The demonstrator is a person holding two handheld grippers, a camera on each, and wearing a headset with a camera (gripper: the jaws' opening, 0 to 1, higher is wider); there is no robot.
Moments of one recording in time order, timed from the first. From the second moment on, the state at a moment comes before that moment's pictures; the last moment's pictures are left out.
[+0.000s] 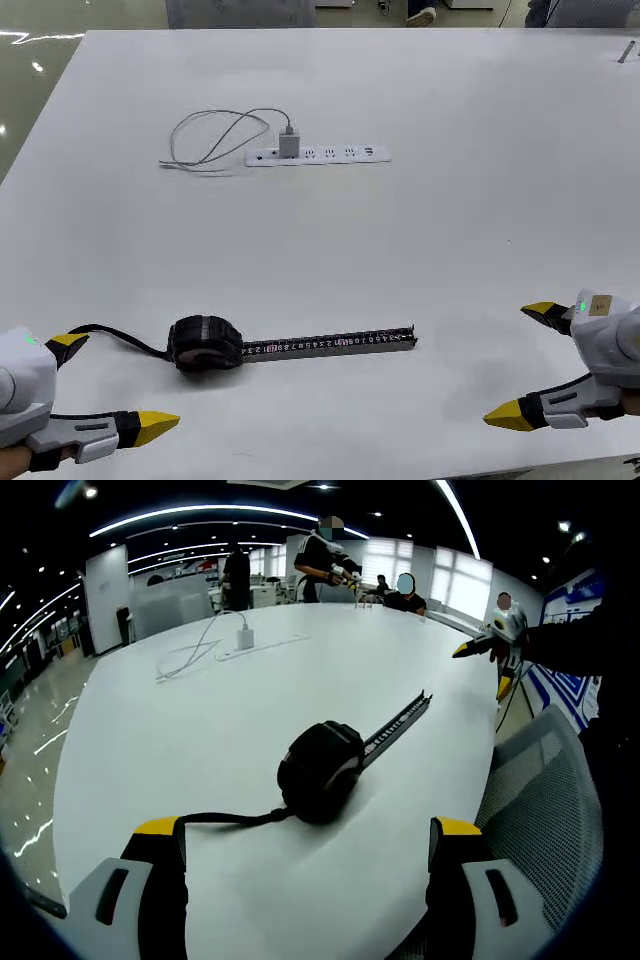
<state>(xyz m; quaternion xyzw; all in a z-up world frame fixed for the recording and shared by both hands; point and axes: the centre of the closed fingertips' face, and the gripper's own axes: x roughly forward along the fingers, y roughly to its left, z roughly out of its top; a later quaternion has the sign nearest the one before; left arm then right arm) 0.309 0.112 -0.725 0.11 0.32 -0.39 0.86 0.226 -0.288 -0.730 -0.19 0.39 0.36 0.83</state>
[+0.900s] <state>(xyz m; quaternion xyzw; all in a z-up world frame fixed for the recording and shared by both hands) 0.323 0.073 -0.725 0.09 0.31 -0.35 0.88 0.255 -0.273 -0.715 -0.23 0.39 0.41 0.79</state>
